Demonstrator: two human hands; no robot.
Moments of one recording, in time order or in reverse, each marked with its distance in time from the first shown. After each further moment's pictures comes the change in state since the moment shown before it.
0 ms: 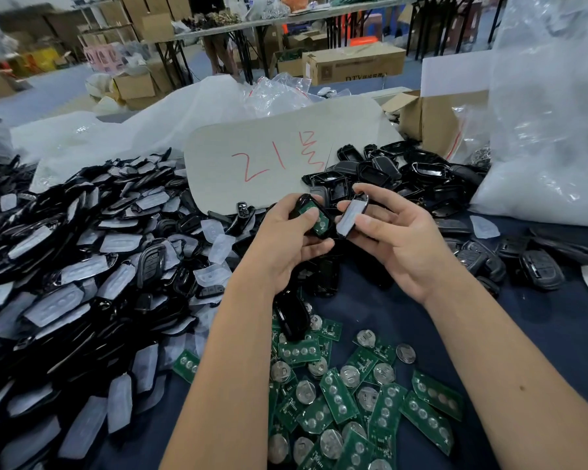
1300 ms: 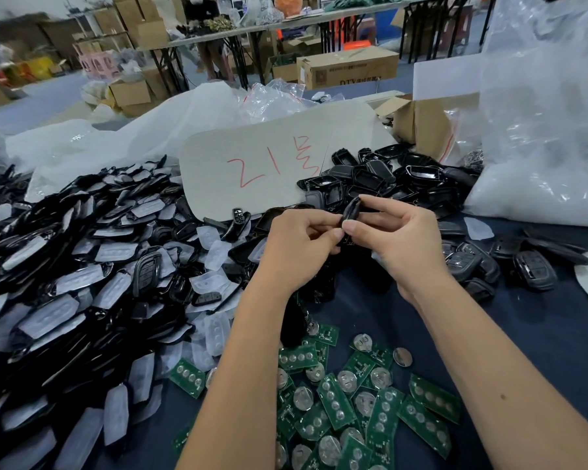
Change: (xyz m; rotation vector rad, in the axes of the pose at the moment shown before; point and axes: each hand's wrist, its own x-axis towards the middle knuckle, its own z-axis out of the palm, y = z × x) left_hand 0.000 -0.011 0.008 0.590 -0.043 0.406; right_hand 0.006 0.009 -0.009 -0.412 0.270 -0.114
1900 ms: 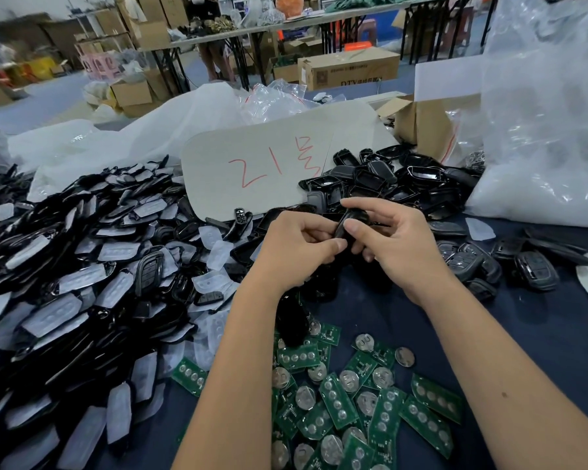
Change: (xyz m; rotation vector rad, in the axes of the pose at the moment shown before) left_hand -0.002 0.001 -0.011 0.007 -0.084 -0.068; right_hand -0.004 -0.006 0.000 -0.154 -0.171 -0.137
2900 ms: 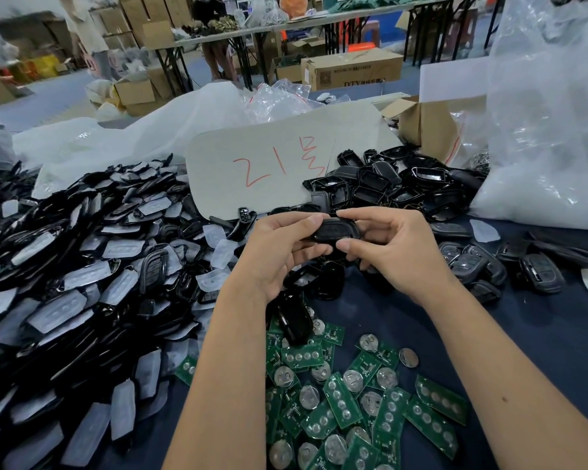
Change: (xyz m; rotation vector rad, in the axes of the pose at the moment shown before) left_hand -0.006 -0.003 -0.015 -0.682 0.047 -0.251; right_hand -0.003 -0.003 0.002 -0.018 -0.112 -0.025
